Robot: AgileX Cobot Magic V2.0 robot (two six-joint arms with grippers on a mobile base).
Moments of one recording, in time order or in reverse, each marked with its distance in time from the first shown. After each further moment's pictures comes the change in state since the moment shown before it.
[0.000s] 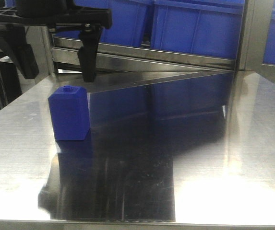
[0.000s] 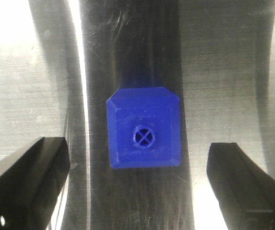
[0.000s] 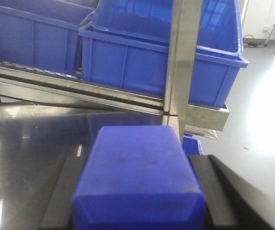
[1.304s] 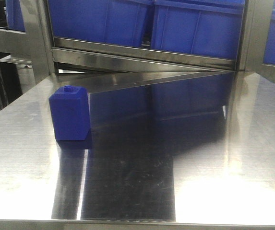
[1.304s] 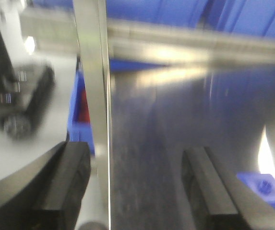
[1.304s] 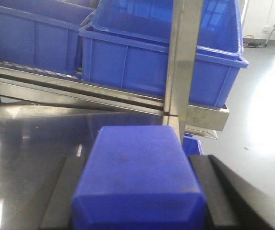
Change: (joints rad) left arm 0.419 -0.878 0.917 -0.177 -0.999 0.537; right arm 0.000 0.000 0.000 0.000 0.000 0.000
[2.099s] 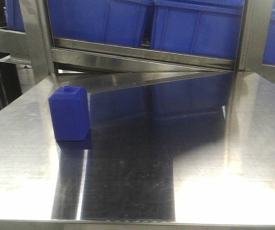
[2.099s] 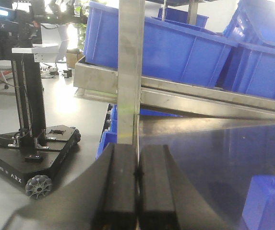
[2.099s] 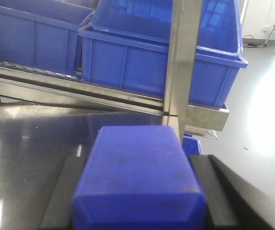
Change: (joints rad) left arm 0.113 -0.672 0.450 -0.018 -0.173 0.004; right arm 0.000 0.000 0.000 0.000 0.000 0.000
